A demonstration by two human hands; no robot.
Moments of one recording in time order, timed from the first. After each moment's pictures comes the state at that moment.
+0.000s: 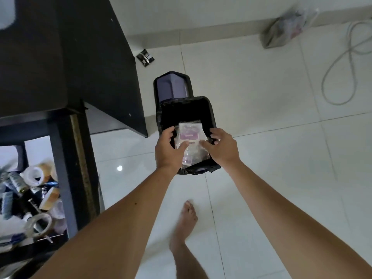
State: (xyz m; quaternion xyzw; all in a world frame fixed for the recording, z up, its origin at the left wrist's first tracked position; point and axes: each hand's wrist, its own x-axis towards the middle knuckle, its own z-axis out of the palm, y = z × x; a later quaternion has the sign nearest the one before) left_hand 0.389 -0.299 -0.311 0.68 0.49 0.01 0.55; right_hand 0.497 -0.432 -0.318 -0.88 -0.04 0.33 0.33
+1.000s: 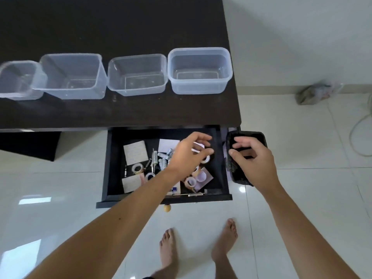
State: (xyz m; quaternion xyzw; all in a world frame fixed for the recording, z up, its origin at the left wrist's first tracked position) left_hand 0.181 -0.121 -0.074 0.73 0.30 0.06 0.61; right_hand 0.301 -0.302 -0.056 -0.83 -0.19 0.22 0.48
